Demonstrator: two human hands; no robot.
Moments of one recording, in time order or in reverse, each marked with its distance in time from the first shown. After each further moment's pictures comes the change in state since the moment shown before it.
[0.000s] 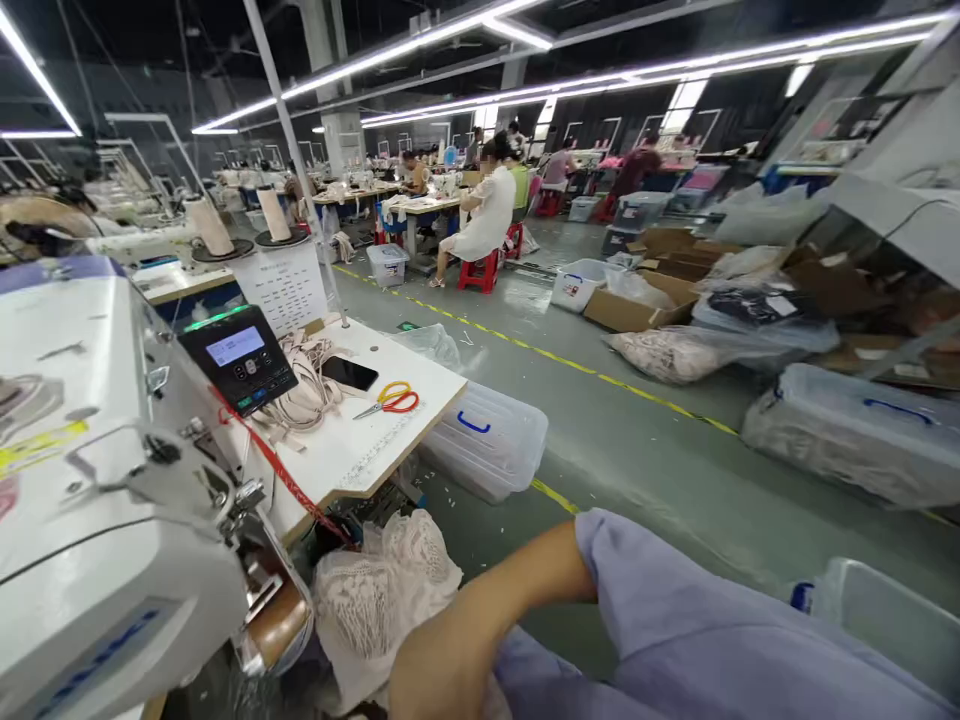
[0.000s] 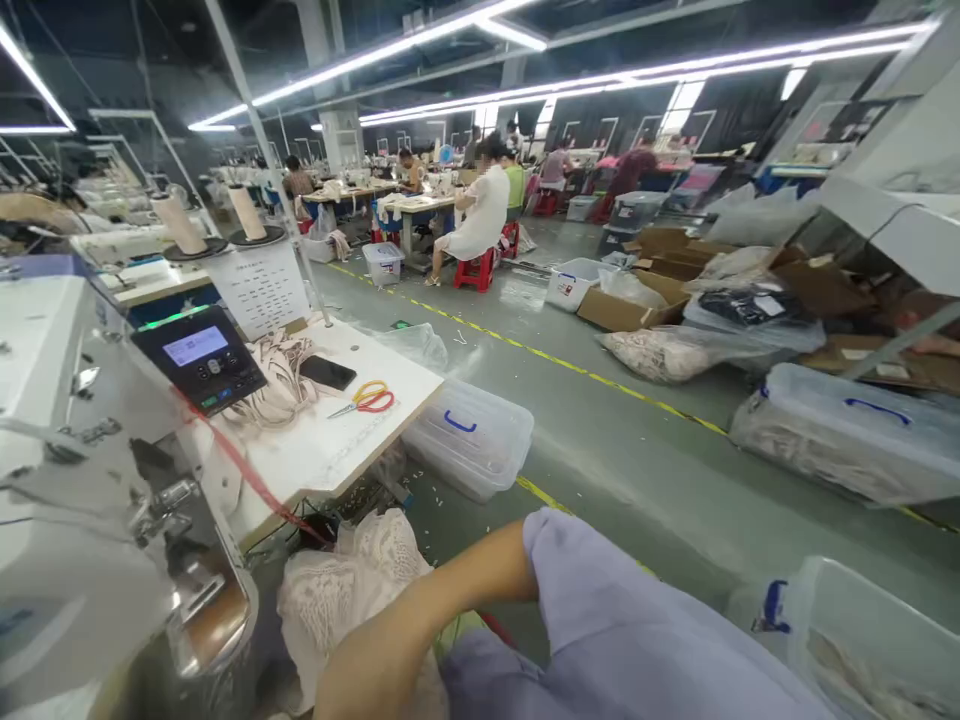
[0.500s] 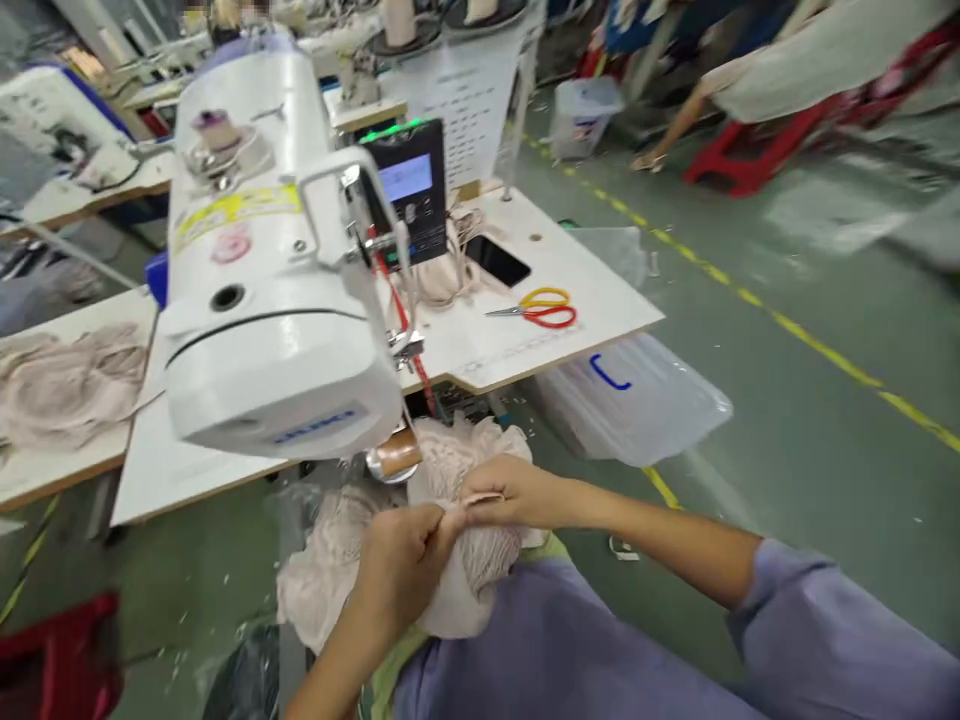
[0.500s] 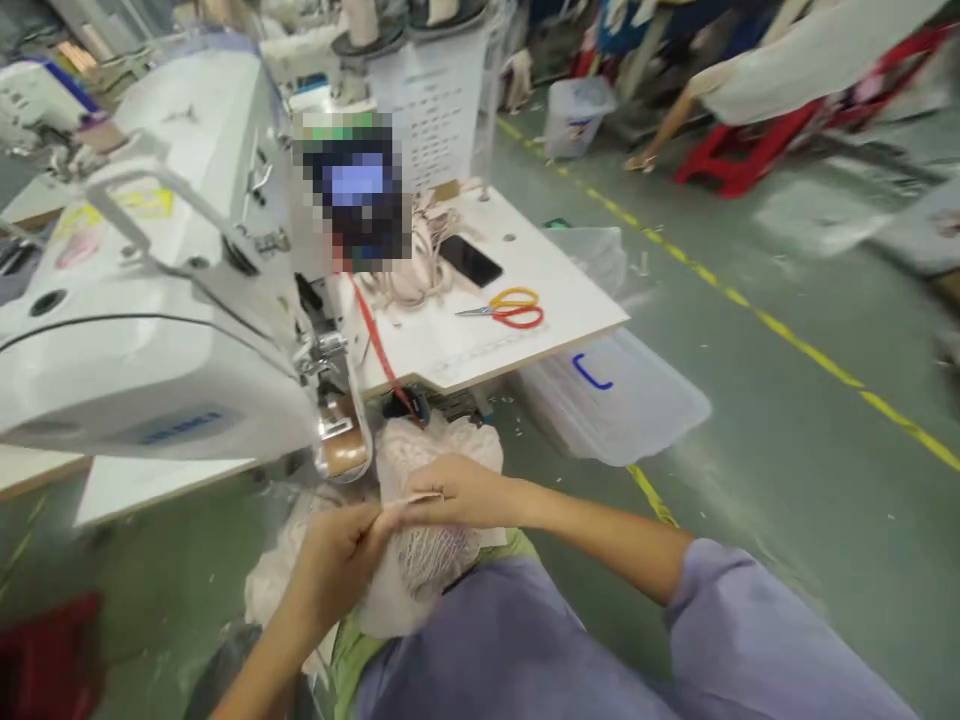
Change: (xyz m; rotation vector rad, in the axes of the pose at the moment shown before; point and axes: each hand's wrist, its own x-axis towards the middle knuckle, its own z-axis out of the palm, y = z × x) left_hand -0.024 0.058 -0.053 0.169 -0.125 -0.077; right_hand -0.044 -0.005 -0.017 0.227 0.596 0.041
